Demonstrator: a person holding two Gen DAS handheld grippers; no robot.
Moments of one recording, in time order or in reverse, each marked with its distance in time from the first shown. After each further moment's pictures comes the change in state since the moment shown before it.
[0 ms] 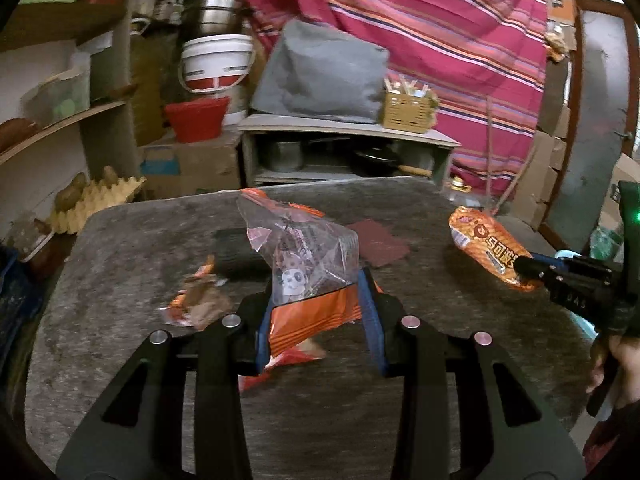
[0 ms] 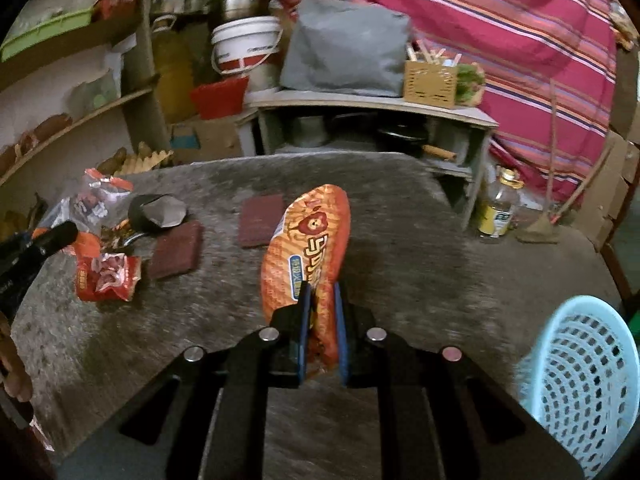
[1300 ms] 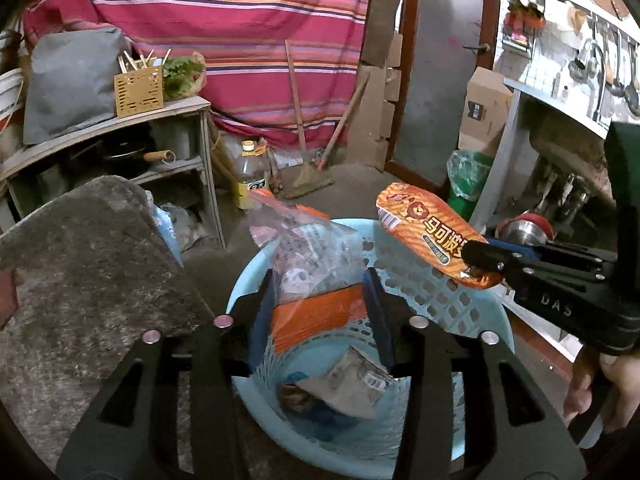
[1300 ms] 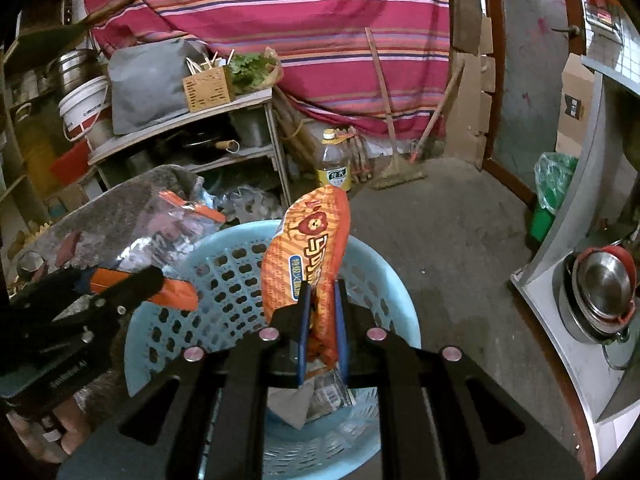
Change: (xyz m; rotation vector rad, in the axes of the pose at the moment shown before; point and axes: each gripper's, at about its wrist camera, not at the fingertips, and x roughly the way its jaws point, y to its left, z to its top) left arm 0.082 -0.384 -0.029 0.286 0.099 -0.505; right arm -0.107 -0.288 -0.086 0.327 -0.001 -0.321
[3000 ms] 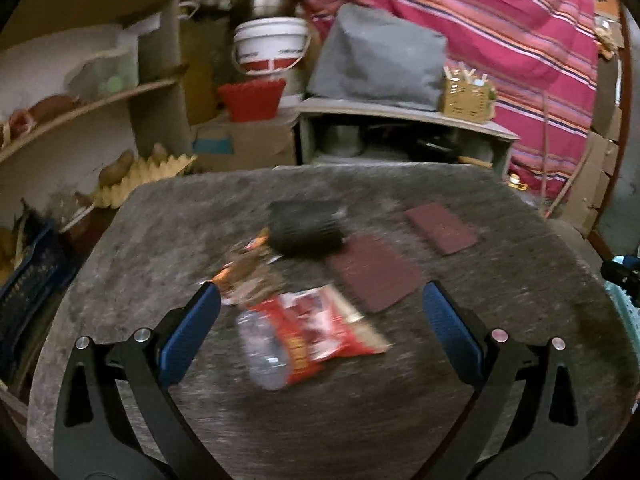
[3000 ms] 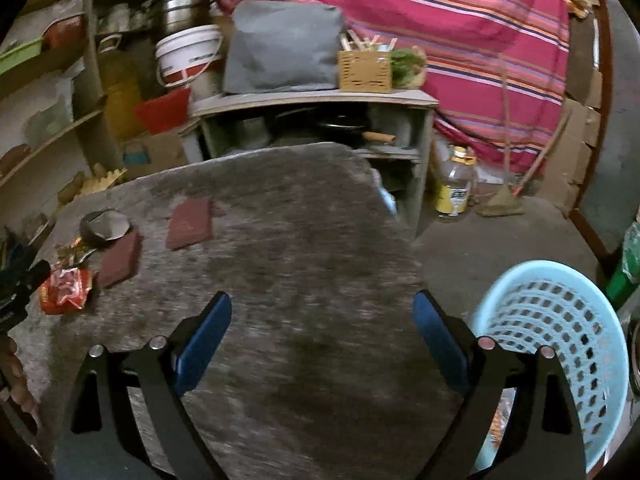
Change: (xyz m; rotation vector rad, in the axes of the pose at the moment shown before) left arm -0.239 0.328 -0.117 -0.387 -0.043 0.717; right arm 0.025 0.284 -0.014 -0.254 0.012 0.212
